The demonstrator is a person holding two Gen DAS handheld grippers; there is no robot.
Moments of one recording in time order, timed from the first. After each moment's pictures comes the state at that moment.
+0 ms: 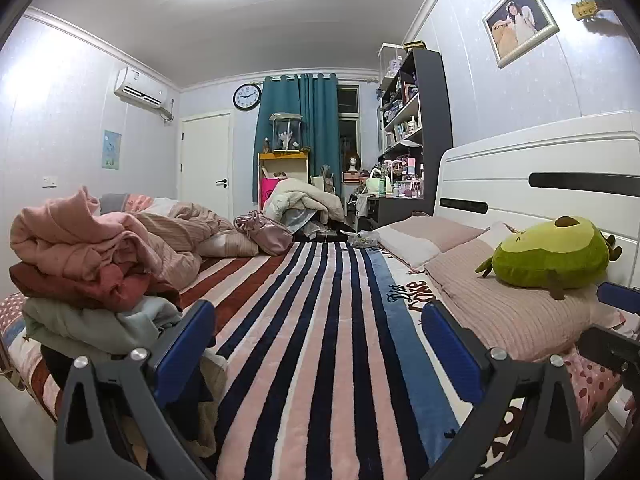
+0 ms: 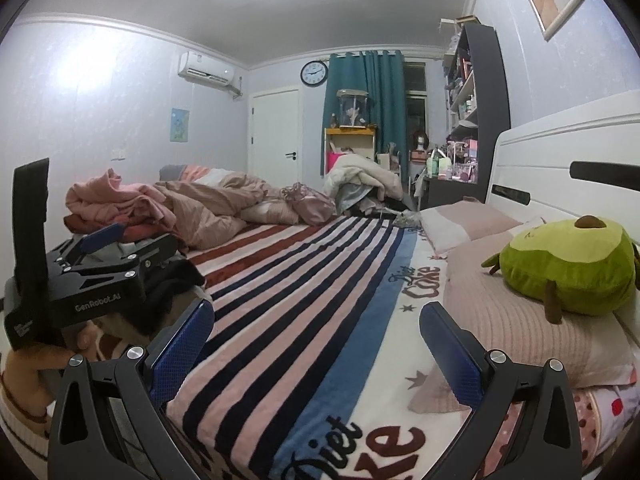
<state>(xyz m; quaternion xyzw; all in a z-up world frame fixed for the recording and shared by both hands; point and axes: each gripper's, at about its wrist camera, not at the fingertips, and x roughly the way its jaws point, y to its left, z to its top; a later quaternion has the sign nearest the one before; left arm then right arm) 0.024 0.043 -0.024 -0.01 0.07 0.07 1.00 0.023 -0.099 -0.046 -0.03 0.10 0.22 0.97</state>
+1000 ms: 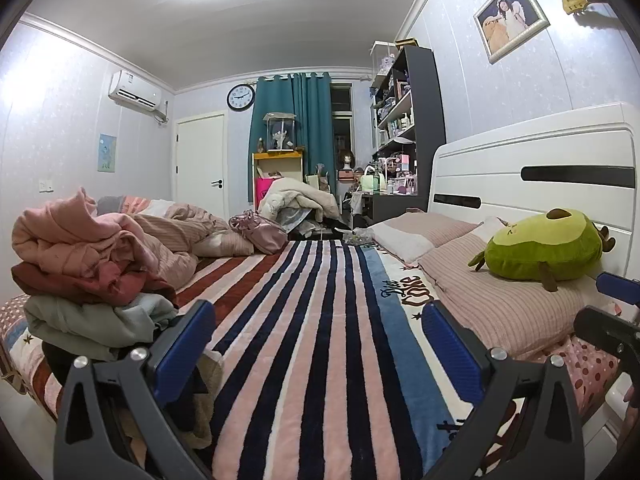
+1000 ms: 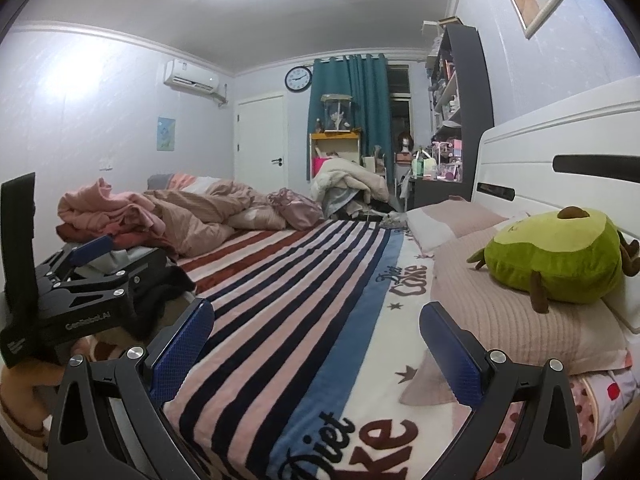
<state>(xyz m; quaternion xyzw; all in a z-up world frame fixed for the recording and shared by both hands) 0.014 0.033 -0.027 -0.01 0.07 0.06 1.00 0.011 -0.106 -0.050 -0.02 0.09 0.20 0.98</state>
